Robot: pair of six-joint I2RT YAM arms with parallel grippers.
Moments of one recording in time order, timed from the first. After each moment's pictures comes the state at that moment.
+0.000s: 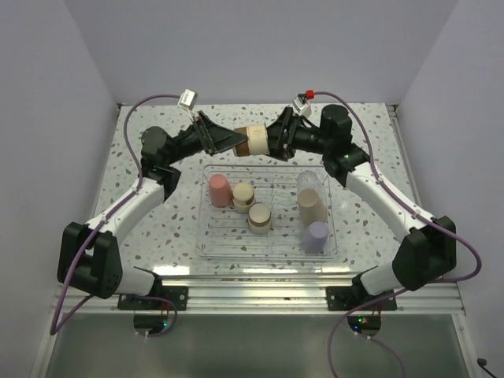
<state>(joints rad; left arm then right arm) -0.32 1.39 0.96 0.83 0.85 -1.28 0.43 1.45 1.23 0.12 -0.75 1.16</state>
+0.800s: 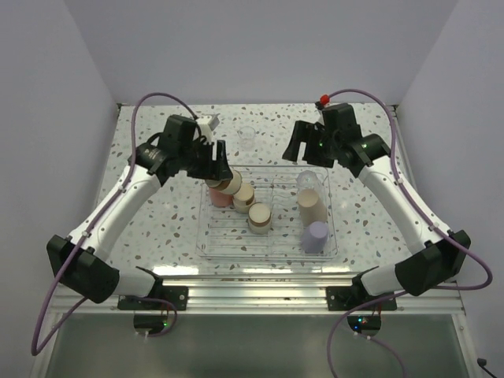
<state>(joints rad) -0.41 1.36 1.38 -0.77 0.30 -0.34 0.43 1.42 1.48 -0.79 -0.10 0.53</state>
